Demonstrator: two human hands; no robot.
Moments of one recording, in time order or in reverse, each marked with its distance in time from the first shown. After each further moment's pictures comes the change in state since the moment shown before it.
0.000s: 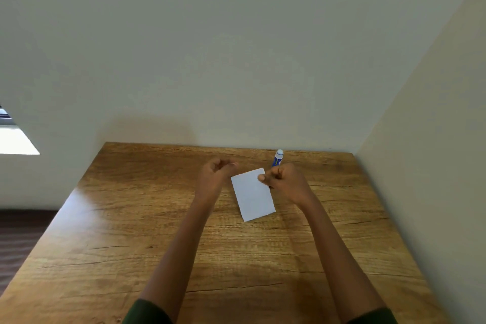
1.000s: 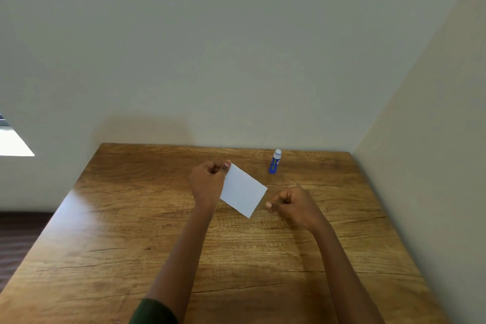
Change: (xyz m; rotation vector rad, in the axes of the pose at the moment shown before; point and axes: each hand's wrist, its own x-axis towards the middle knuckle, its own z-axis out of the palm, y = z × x) left_hand 0.003 -0.007 0.009 0.154 0.312 0.034; right_hand -0.039 0.030 -0.001 0.053 -0.049 0.026
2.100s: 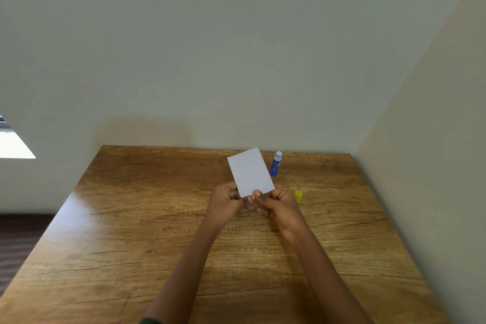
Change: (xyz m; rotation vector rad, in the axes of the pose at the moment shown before) left_hand -0.029 -0.019 0.003 -0.137 -0.530 -0.117; right_hand 0.007 -0.012 0.041 0.673 0.133 0.220
